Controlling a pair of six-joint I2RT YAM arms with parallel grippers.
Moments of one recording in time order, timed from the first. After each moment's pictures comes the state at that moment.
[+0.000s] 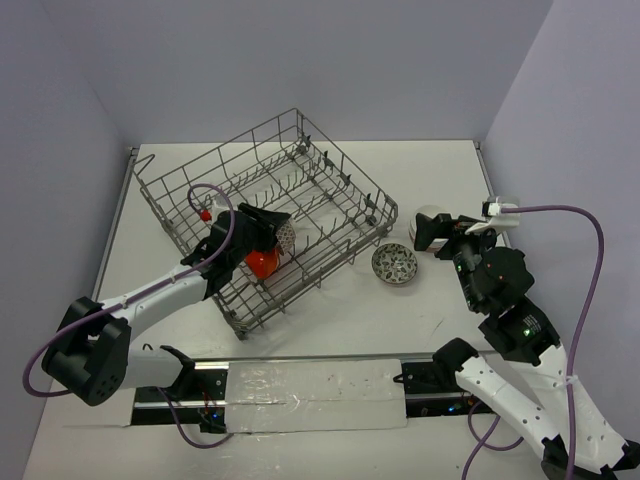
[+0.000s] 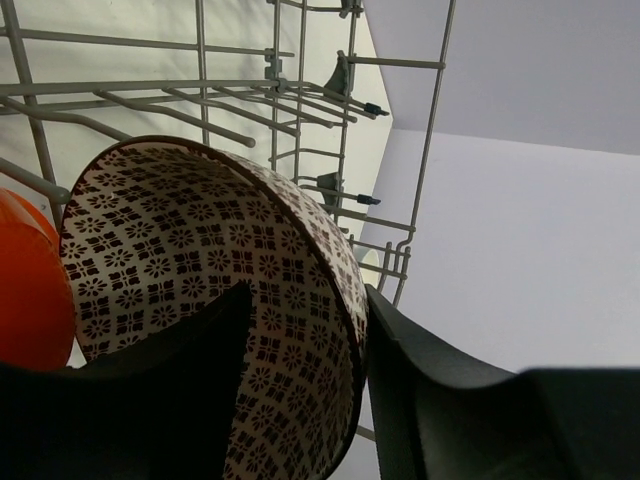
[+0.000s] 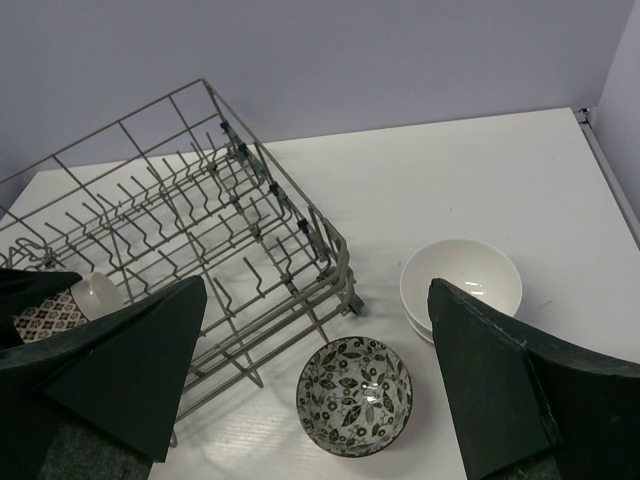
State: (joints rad) left arm -0.56 1.29 0.67 0.24 -0.11 -1.47; right arm 0.55 0.50 0.86 -0.40 0.48 0.23
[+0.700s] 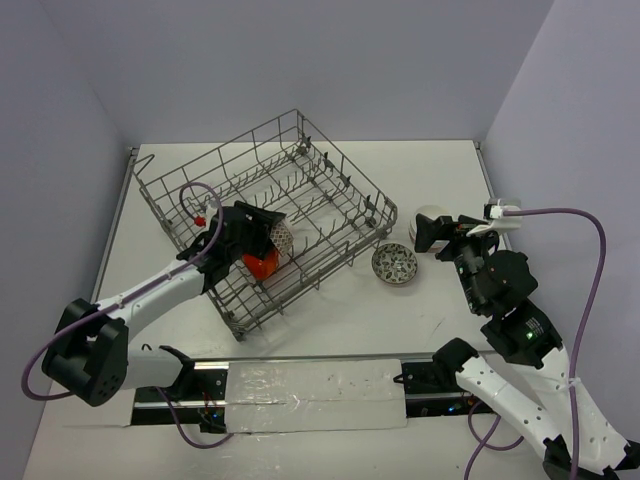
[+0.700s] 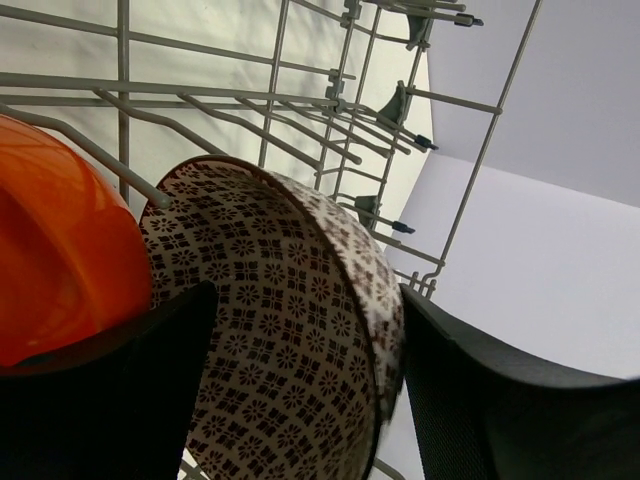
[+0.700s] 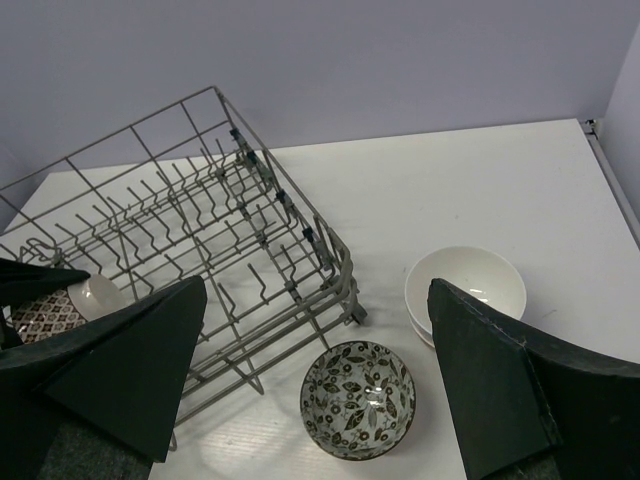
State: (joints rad) left arm -0.53 1.29 0.71 0.05 -0.11 -1.55; right arm 0.57 0.49 0.86 -0.39 0.48 0.22
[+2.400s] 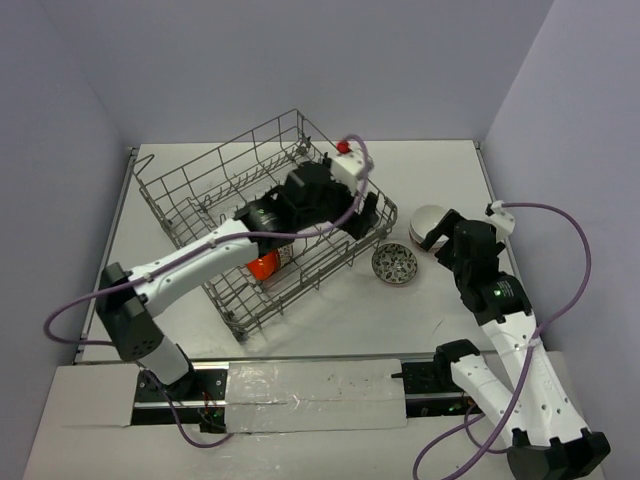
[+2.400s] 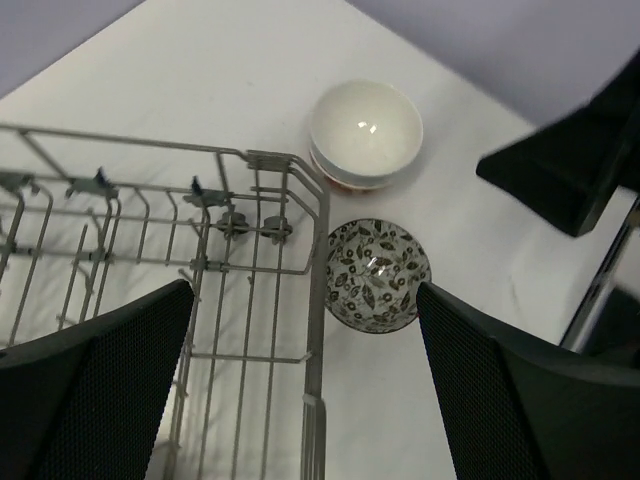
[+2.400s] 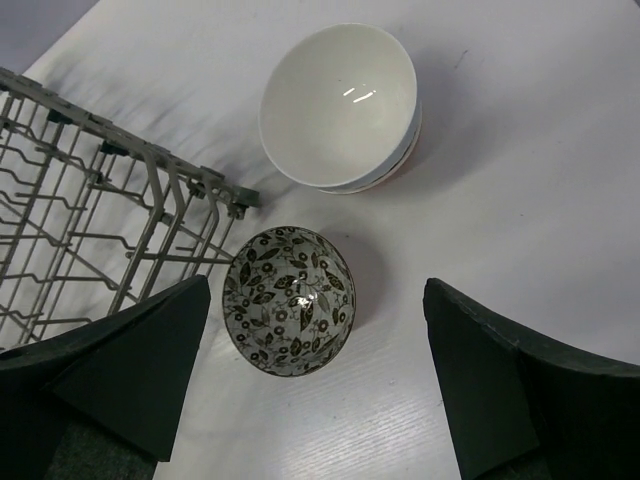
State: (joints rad) left arm -0.92 1.59 1.51 -0.24 0.00 -0.15; right arm 0.21 0.70 0.80 -0.69 0.40 0.68
